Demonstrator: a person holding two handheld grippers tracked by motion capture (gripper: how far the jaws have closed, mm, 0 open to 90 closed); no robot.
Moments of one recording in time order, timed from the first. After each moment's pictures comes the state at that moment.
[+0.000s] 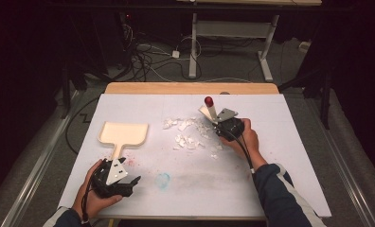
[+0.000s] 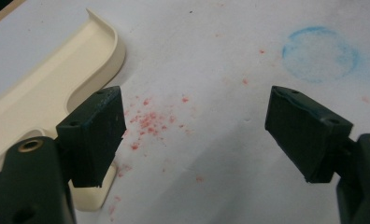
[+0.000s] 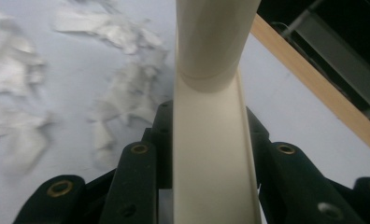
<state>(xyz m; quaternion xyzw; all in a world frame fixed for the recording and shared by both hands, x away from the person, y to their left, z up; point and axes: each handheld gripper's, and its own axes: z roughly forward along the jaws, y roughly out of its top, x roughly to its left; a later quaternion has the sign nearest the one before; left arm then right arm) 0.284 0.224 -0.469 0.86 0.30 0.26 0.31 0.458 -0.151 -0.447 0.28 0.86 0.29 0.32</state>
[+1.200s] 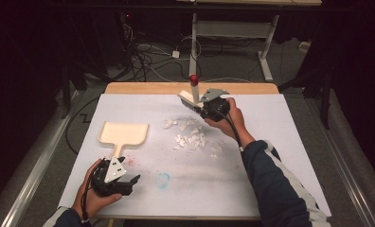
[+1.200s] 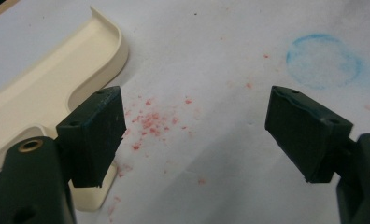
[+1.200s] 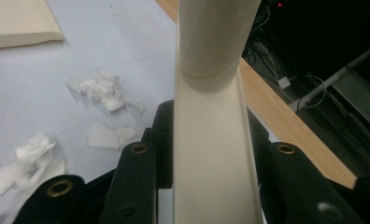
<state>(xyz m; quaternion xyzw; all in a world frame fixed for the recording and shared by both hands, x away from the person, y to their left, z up) 0.287 0.226 -0.469 0.86 0.31 0.25 0.32 0.508 -0.102 -0.406 0.20 0.87 0.35 0.29</state>
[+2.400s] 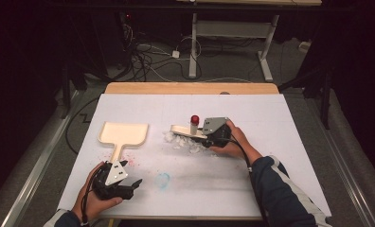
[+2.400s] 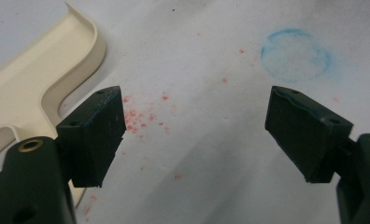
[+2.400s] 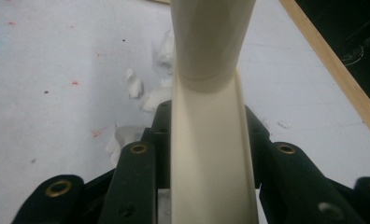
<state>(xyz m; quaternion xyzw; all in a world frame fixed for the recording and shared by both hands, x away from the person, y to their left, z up) 0.281 0.224 -0.470 0.87 0.31 0.22 0.33 0.449 -0.123 -0.448 0.04 0.90 0.38 0.20</state>
